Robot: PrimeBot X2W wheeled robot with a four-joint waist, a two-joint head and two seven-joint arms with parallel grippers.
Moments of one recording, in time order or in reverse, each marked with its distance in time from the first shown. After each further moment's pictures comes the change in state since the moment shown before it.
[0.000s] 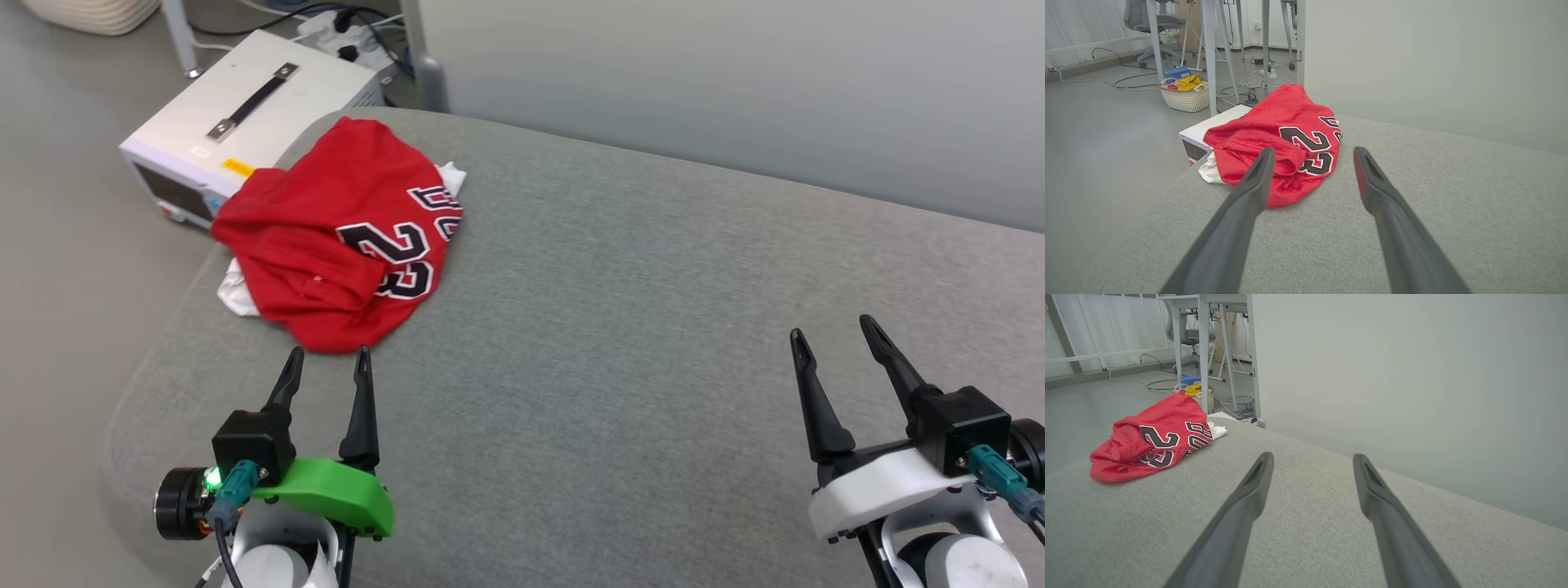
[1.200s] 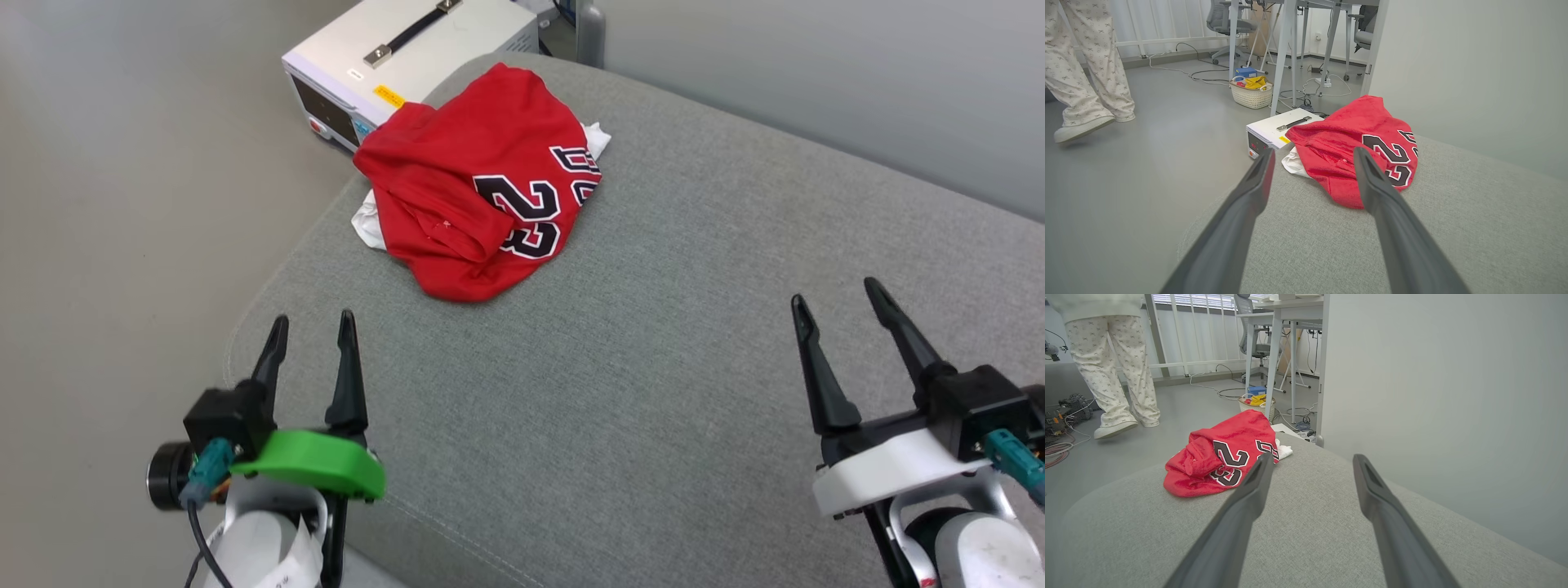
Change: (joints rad) left arm -0.060 0.000 0.021 0.049 -0.073 -0.008 -0.075; right arm -0.034 -0.021 0.026 -0.062 0.008 0.000 0.000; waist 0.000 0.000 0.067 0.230
